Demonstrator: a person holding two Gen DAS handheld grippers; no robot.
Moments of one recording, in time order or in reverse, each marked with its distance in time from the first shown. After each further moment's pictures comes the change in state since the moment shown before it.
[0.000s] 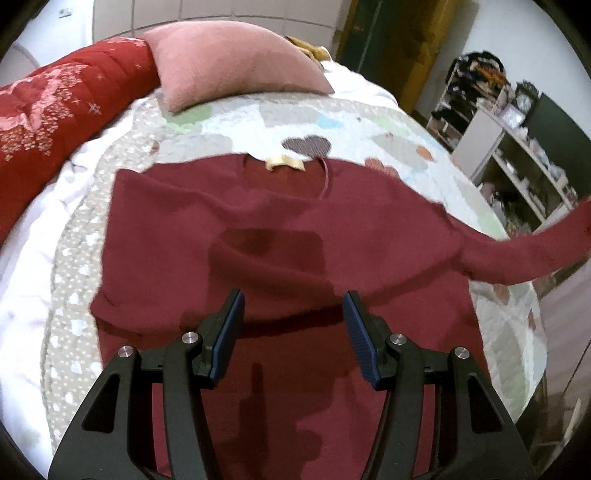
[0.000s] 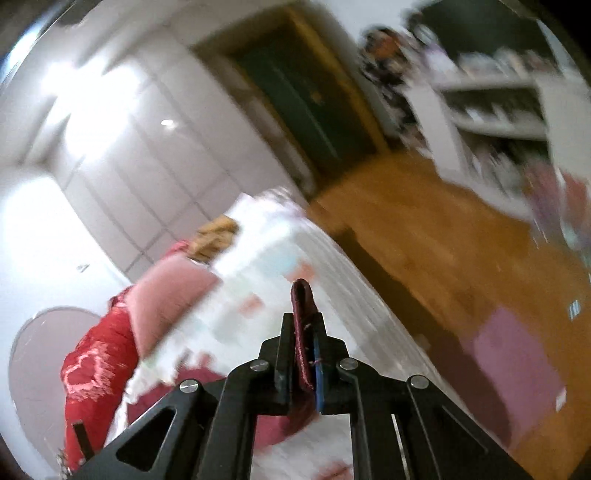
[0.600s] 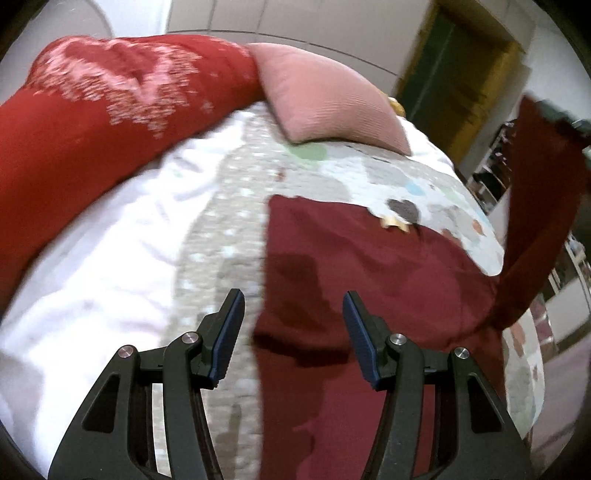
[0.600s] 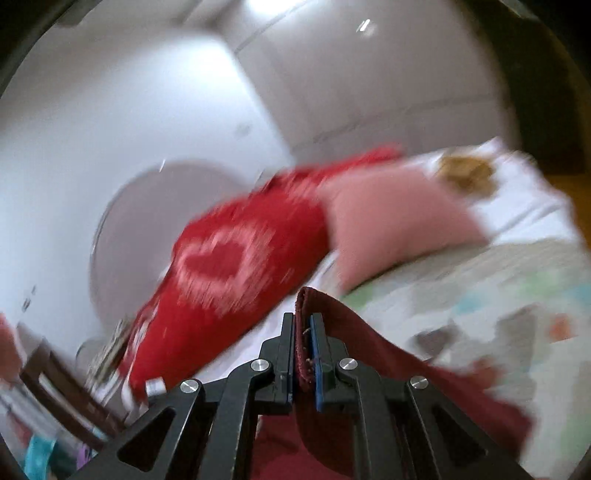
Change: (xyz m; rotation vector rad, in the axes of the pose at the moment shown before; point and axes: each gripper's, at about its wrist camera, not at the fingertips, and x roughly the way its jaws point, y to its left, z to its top) left arm -0.059 0.131 -0.002 -0.216 -0.118 0.094; right arm 0.168 0.421 -0.114 -0.452 0.430 0.588
